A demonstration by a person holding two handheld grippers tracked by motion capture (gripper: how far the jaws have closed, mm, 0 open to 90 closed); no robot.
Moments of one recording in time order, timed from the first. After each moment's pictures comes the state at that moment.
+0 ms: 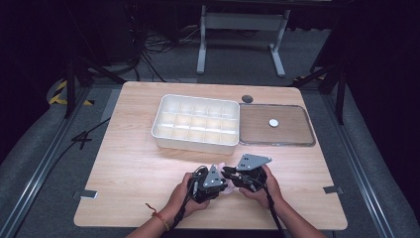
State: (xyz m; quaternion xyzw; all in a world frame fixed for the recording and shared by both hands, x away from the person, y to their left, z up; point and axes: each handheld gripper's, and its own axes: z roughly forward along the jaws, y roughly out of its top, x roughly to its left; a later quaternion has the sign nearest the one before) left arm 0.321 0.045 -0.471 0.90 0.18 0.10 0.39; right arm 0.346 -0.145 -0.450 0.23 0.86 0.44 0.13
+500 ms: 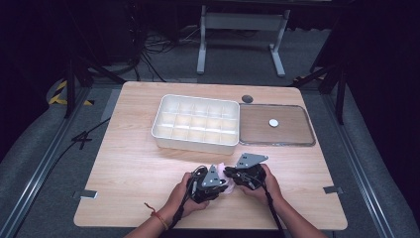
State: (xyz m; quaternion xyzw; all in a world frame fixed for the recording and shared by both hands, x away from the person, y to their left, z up) left arm 0.319 0.048 -0.466 0.90 0.17 0.08 0.40; right arm 0.355 -0.148 -0.466 0.24 0.87 0.40 0.13
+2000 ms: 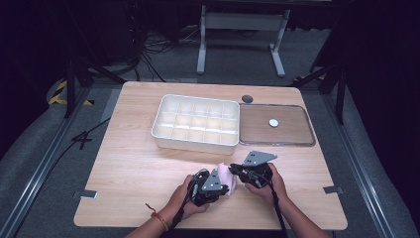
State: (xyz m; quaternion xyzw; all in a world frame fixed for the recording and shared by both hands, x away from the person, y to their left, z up) left arm 0.316 0.045 -0.475 0.90 0.15 0.07 0.41; right arm 0.354 -0.165 -0.453 0.26 0.85 0.43 0.14
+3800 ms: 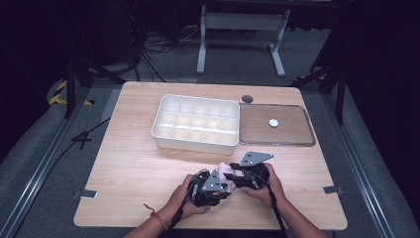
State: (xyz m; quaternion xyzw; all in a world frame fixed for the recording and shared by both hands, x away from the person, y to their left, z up) left arm 0.312 0.047 -0.464 0.90 0.13 0.07 0.40; right arm 0.352 -0.155 -0.455 0.27 0.86 0.41 0.11
